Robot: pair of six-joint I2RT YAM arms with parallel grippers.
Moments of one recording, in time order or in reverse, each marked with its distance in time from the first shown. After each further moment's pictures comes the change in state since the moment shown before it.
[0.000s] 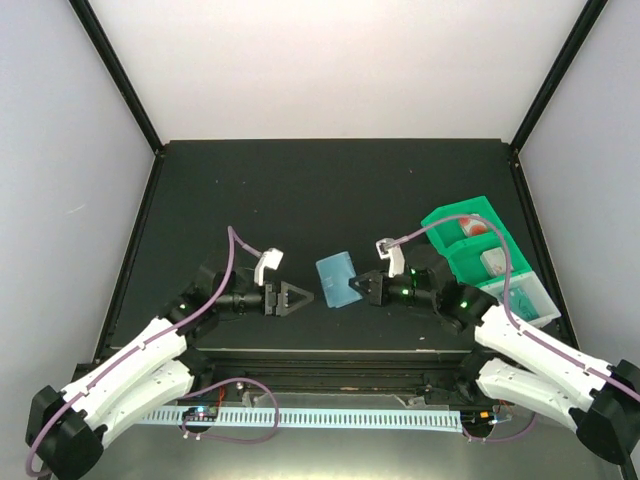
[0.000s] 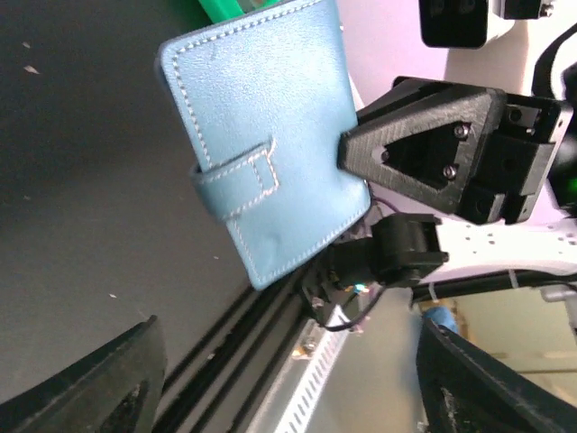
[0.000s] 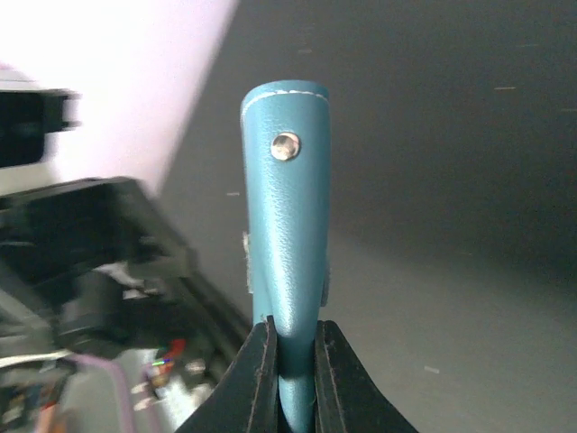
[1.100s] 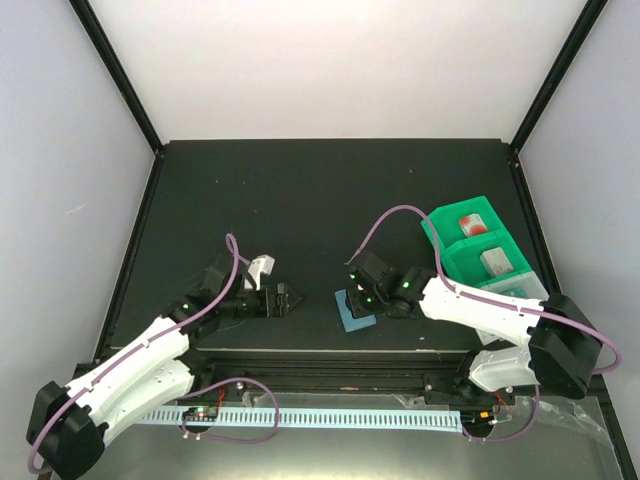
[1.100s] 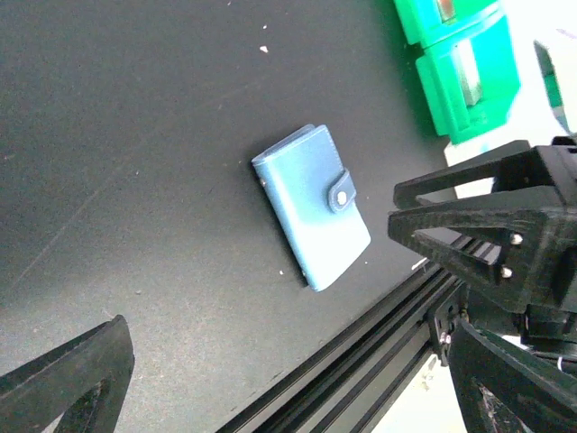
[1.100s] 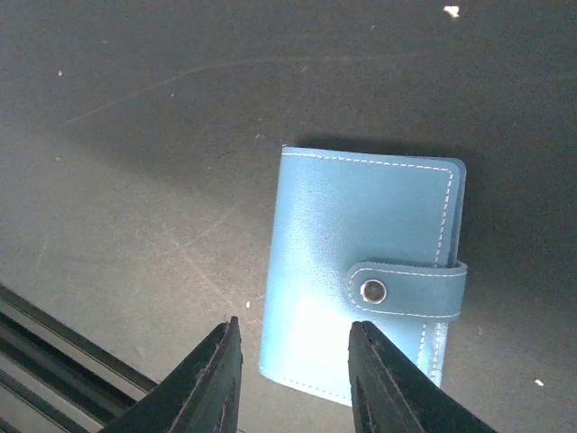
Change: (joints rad) left arm 0.010 0.002 -0.021 -0.221 -0.303 0.030; right arm 0.182 0.429 0.251 -0.445 0.410 -0.142
